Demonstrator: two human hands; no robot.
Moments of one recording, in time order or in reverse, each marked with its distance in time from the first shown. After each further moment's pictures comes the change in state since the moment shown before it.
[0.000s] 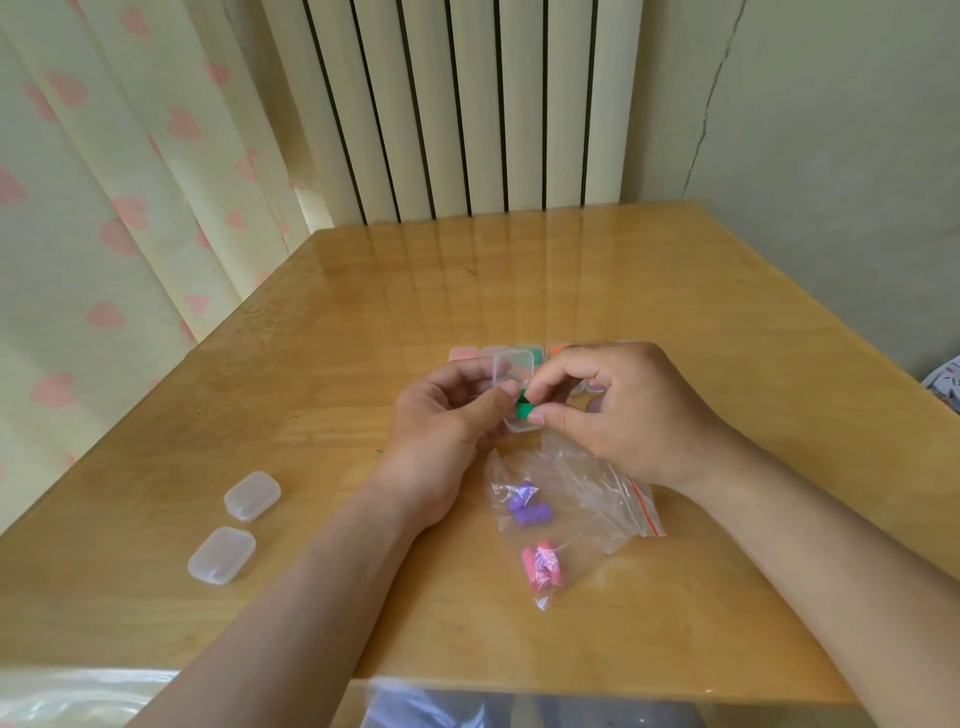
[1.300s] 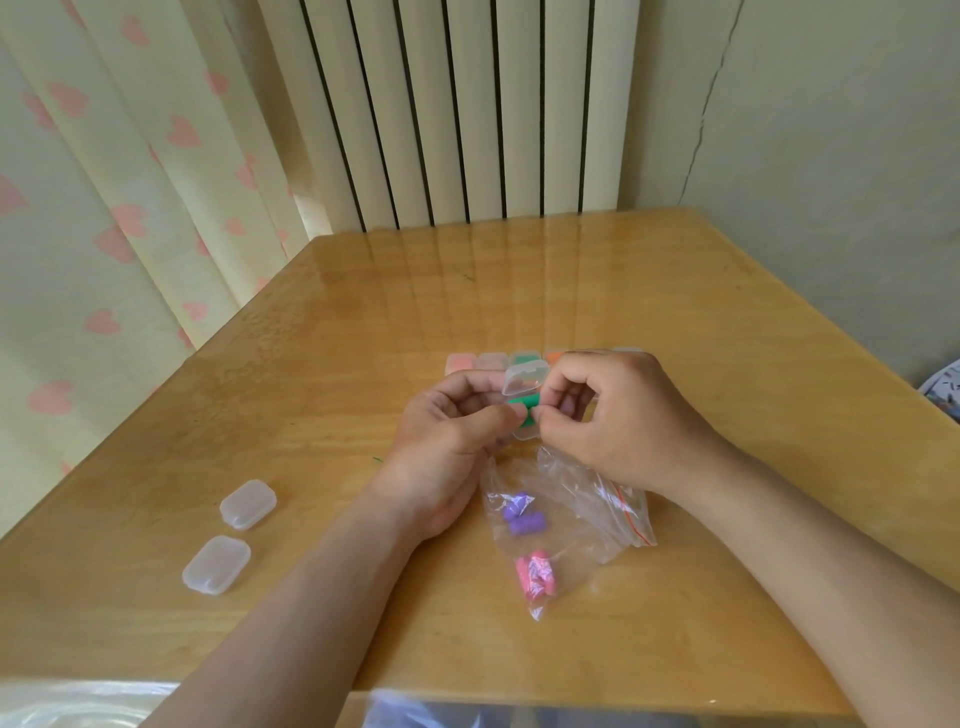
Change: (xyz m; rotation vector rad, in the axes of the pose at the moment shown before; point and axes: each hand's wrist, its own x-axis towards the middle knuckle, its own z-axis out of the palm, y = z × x) left_hand -0.004 0.005 0.006 -0.106 -0.105 -0.057; right_hand 0.002 0.013 0.007 -0.142 0.101 0.053
